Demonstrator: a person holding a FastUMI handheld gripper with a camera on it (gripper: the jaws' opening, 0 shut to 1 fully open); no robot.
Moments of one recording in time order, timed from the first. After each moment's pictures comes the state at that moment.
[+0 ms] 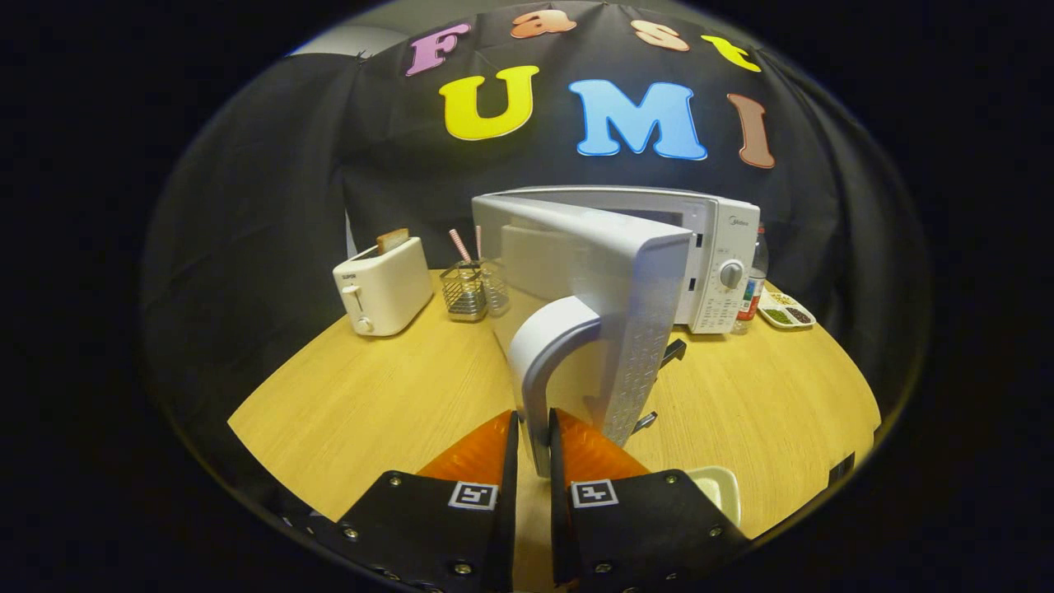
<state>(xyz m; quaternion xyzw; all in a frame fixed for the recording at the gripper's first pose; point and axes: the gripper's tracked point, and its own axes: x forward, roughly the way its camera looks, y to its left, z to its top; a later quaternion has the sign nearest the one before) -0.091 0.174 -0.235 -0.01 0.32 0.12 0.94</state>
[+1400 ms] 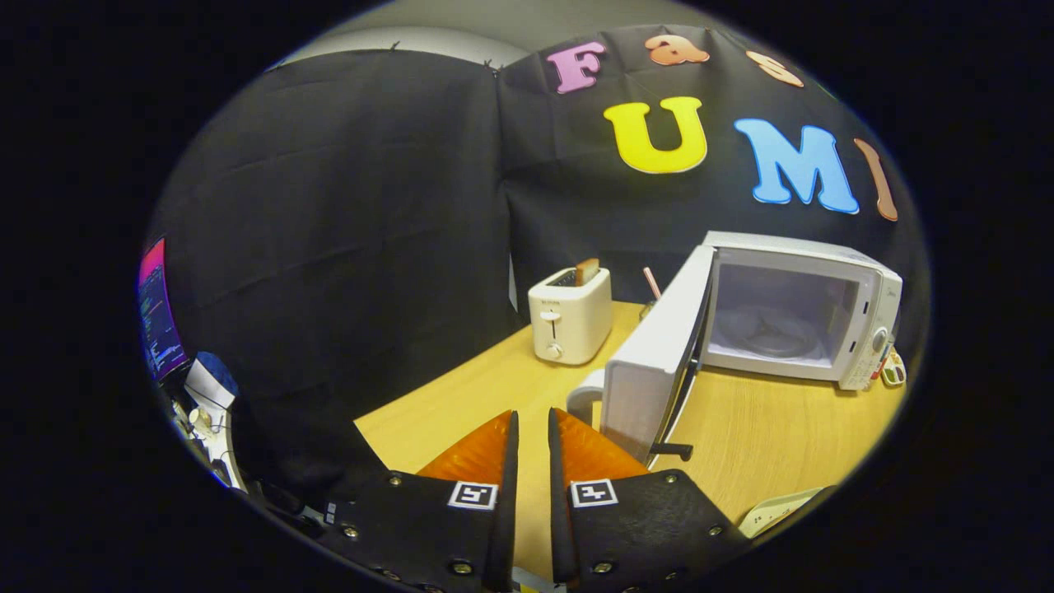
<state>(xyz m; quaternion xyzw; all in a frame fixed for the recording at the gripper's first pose) -0.153 0.344 -0.143 0.01 0.23 0.37 0.90</state>
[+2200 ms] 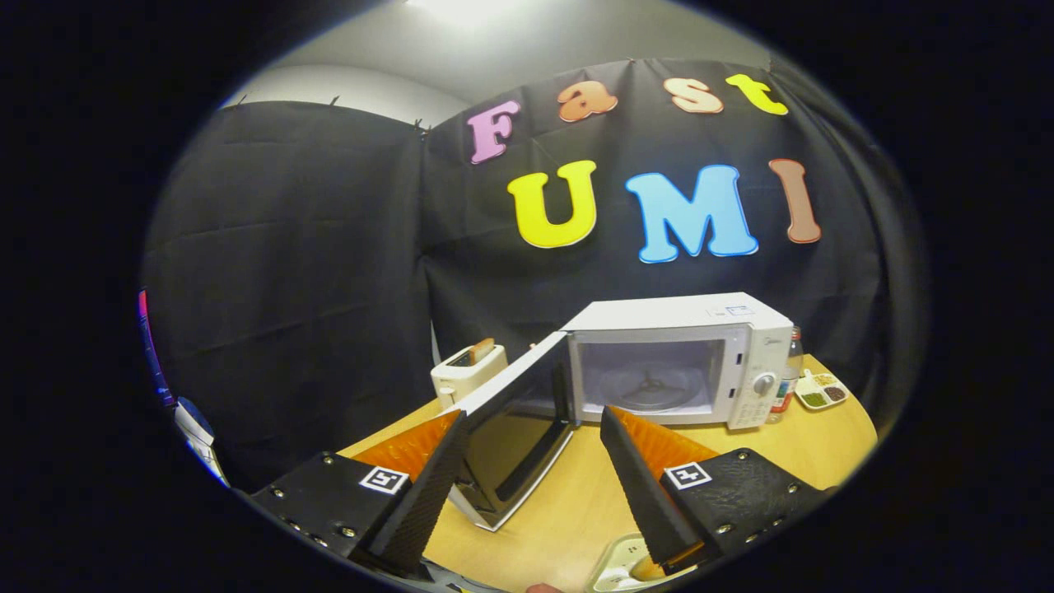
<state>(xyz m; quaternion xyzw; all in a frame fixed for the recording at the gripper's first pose) -0.090 0.160 -0.076 0.04 0.17 0.22 0.96</state>
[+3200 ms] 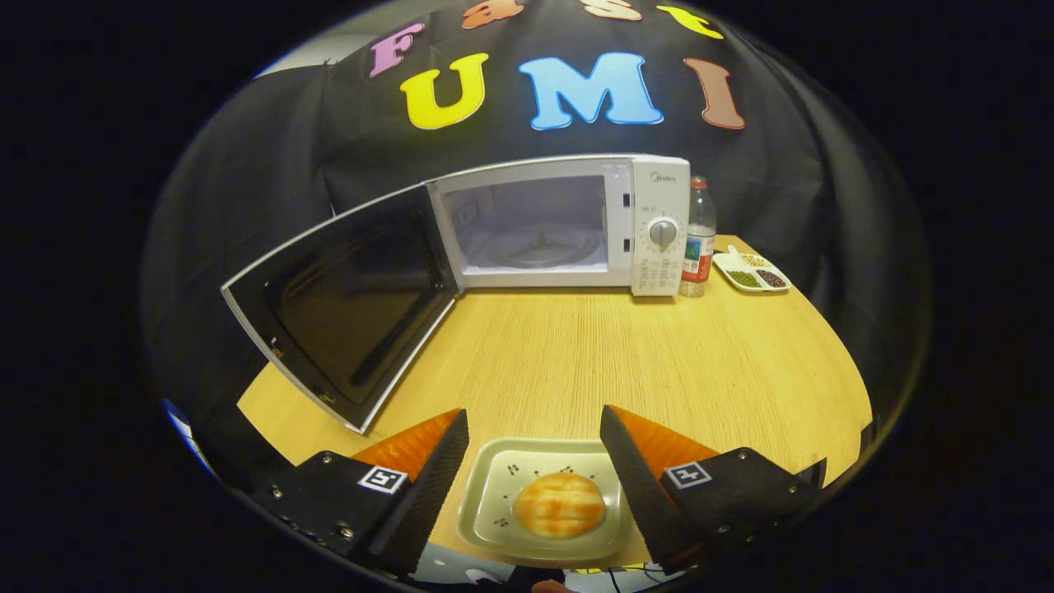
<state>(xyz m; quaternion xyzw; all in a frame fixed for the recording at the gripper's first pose) -0.116 0.039 -0.247 0.01 0.40 0.12 0.91</state>
